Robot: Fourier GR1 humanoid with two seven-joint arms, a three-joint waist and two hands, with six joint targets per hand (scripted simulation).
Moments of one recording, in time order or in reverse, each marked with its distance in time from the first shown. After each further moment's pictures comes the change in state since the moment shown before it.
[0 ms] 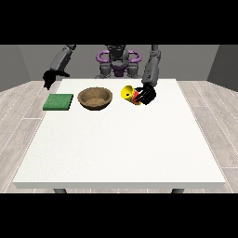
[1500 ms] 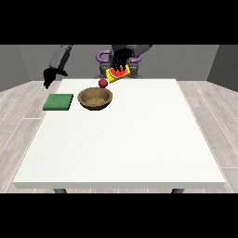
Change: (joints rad) left arm -0.264 -0.219 -0.651 -0.061 -1.008 -0.426 0.815; right arm 0.098 -0.091 -0.108 0.386 -0.003 -0.017 -0.107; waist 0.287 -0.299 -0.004
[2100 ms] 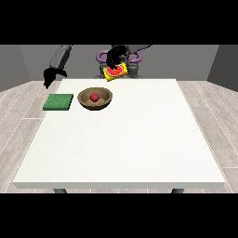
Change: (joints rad) left arm -0.025 0.004 -0.070 -0.069 -0.144 -0.186 -0.023; right arm -0.008 0.008 0.020 -0.007 0.001 0.000 0.003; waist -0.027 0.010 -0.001
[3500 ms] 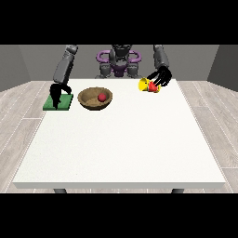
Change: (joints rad) left arm 0.417 0.065 0.476 -0.213 0.609 0.282 -0.553; right arm -0.026 -0.095 -0.123 -0.009 -0.133 0.009 0.052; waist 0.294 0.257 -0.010
